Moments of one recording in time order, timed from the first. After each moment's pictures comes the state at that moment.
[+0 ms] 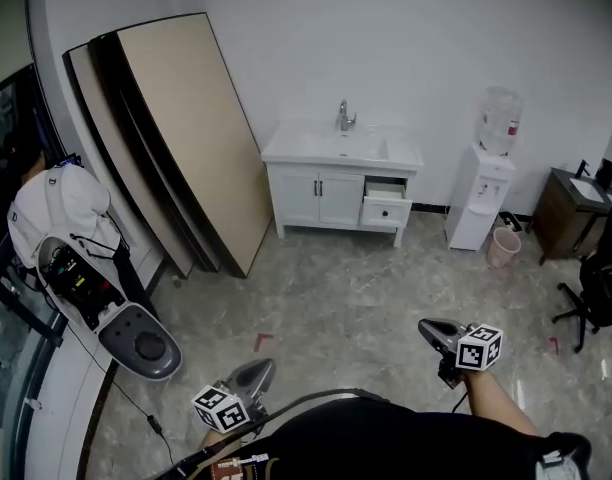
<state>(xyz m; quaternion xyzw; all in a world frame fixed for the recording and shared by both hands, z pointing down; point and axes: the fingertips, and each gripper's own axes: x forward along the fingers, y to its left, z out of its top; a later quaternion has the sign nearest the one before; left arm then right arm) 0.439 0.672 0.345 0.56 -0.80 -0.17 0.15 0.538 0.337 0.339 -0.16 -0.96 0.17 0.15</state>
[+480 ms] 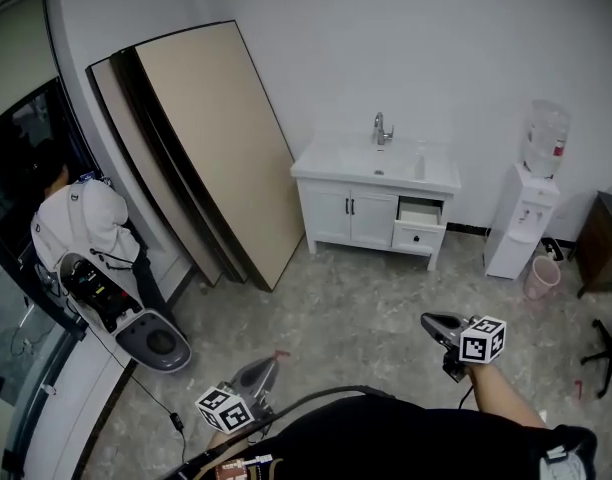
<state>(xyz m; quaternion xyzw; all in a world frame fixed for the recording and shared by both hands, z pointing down) 0.362 0.571 0.304 0.48 -0.85 -0.17 0.12 0.397 0.224 0.314 -0.26 -0.94 0.16 0.14</state>
